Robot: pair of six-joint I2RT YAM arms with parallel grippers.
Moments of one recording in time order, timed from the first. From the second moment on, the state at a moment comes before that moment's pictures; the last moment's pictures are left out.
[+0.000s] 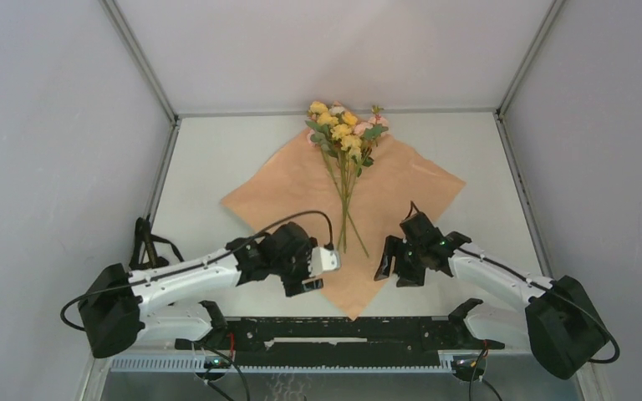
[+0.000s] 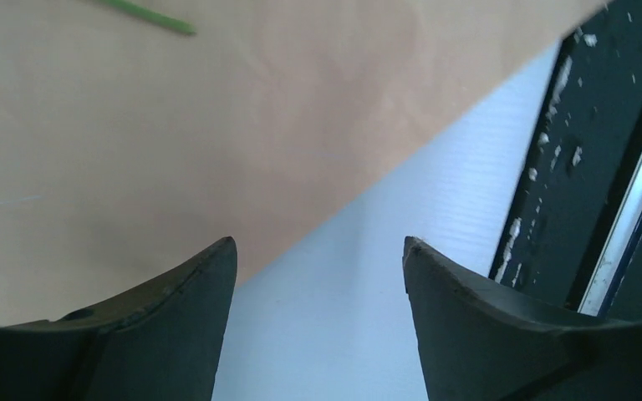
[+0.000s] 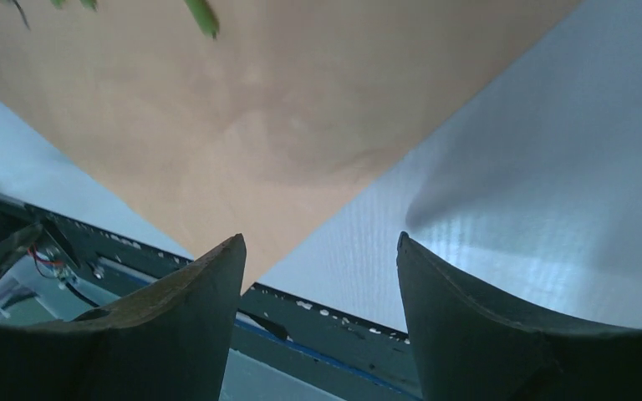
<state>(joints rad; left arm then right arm) -0.92 1.21 0.73 -0.50 0.18 0.42 0.54 1.12 0.53 -0.59 -0.25 0.78</state>
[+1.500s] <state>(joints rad) -1.29 1.38 0.67 -0.12 -0.11 0.66 0.51 0.99 0.49 -0.47 -0.39 0.88</state>
